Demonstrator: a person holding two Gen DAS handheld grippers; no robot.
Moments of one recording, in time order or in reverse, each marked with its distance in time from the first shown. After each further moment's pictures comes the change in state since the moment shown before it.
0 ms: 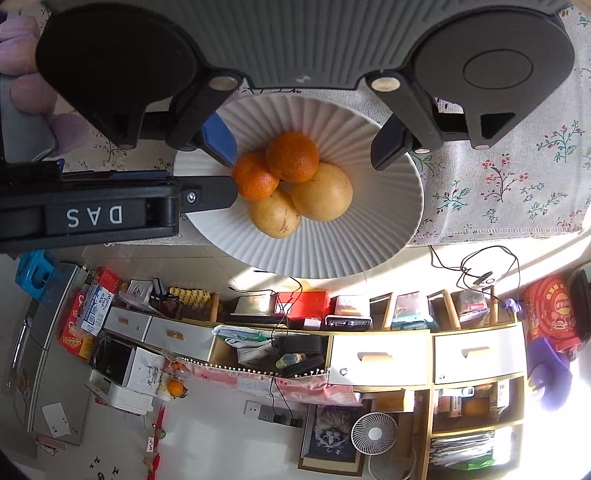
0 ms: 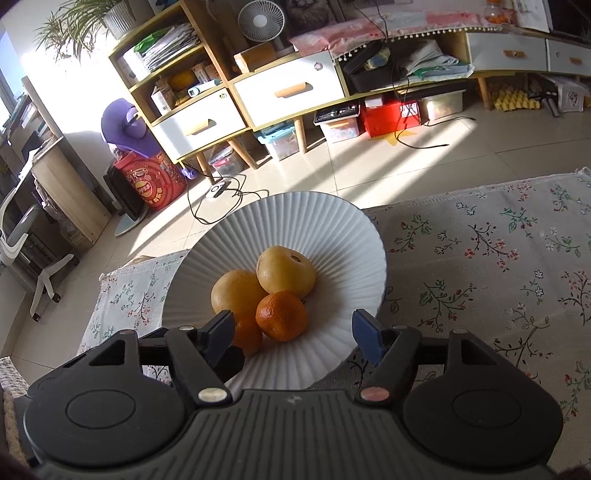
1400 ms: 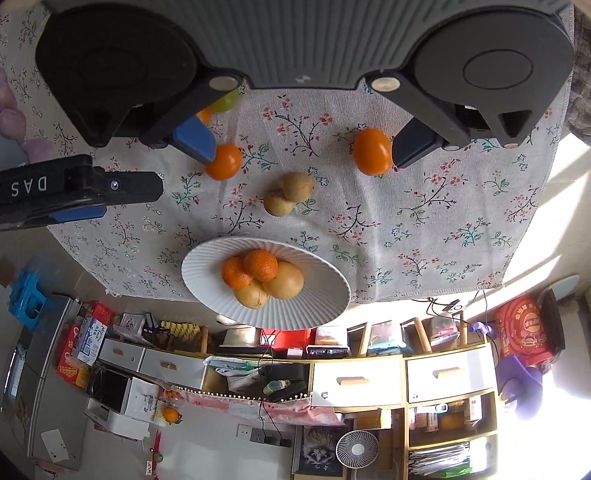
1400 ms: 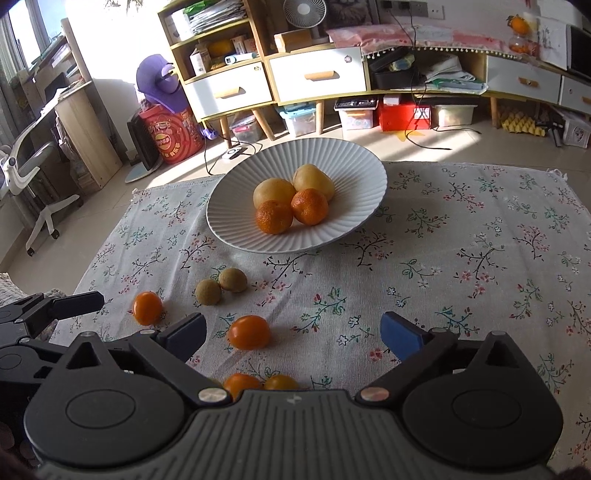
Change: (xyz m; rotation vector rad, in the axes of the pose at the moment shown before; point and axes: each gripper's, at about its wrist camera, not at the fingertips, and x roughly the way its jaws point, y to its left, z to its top) left arm -0.087 0.025 -0.061 0.027 0.086 0.064; right arm -0.062 0.022 -0.076 -0.181 0.039 -0.039
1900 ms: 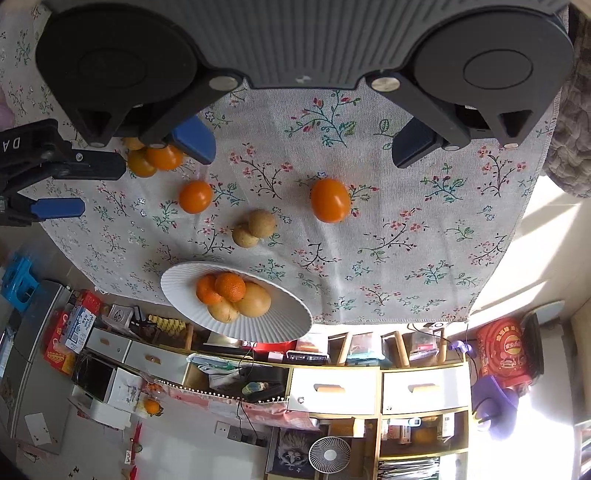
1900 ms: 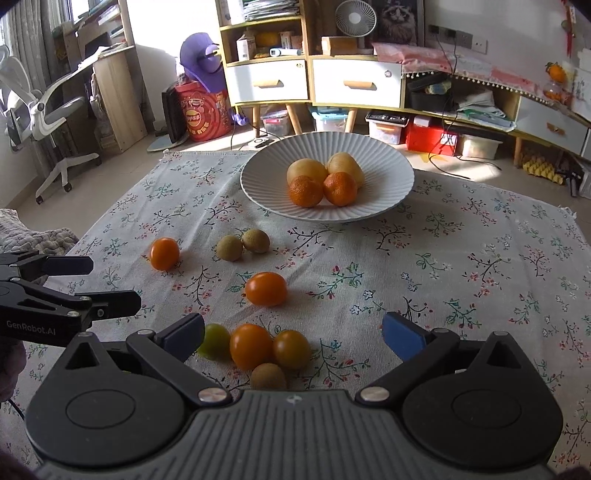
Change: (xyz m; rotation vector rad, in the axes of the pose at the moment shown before) left arm -0.019 0.027 -0.030 -0.073 0.003 0.012; right arm -0.012 0.019 -0.032 -0.193 -0.018 -0.002
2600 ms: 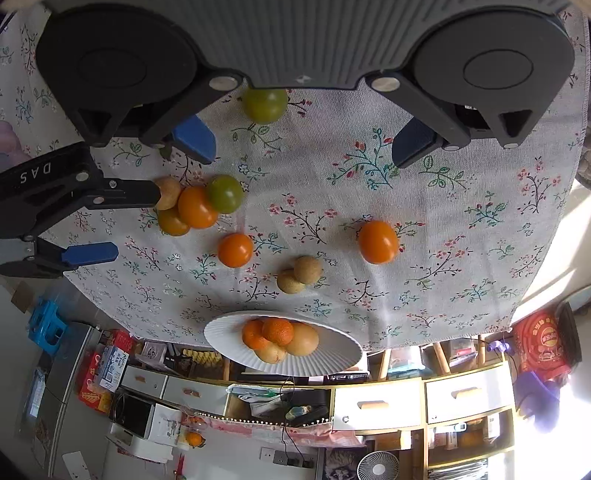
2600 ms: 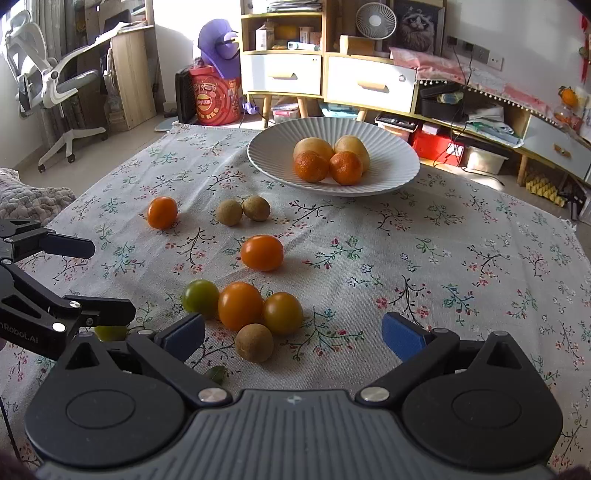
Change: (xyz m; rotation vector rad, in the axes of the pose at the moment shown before) left arm 0.002 -0.020 -0.022 0.123 0.060 -0.087; right arm 0.002 0.004 -0.024 -0.103 -0.002 -0.013
